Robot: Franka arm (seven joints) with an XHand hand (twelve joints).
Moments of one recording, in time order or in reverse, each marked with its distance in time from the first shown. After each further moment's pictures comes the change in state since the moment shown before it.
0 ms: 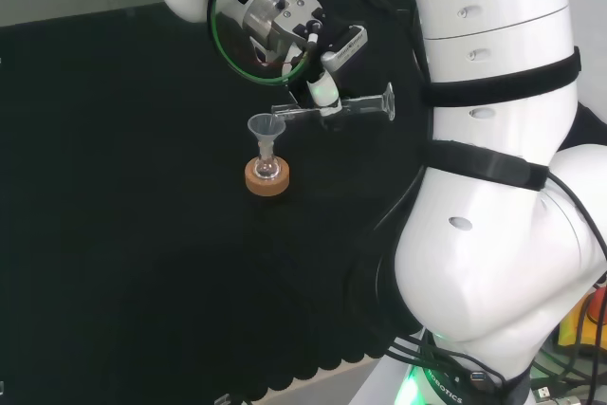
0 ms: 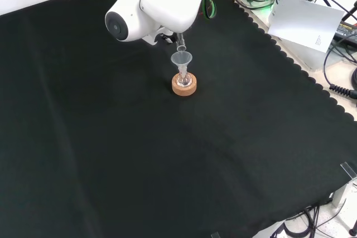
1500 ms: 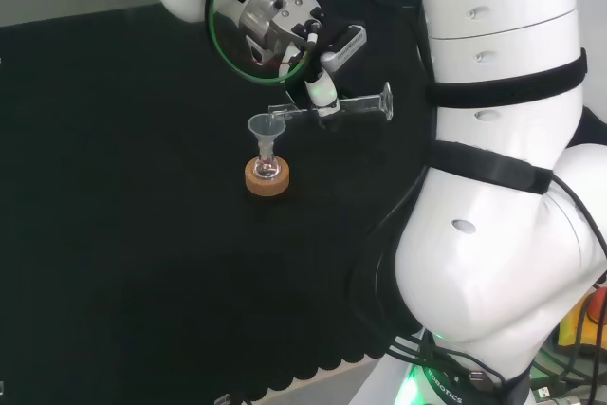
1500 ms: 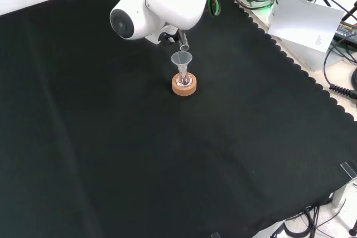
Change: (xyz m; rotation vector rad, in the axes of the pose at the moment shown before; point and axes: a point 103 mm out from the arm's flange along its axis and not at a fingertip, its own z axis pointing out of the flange) arm 0.006 -0.007 0.001 -0.035 -0.014 -0.024
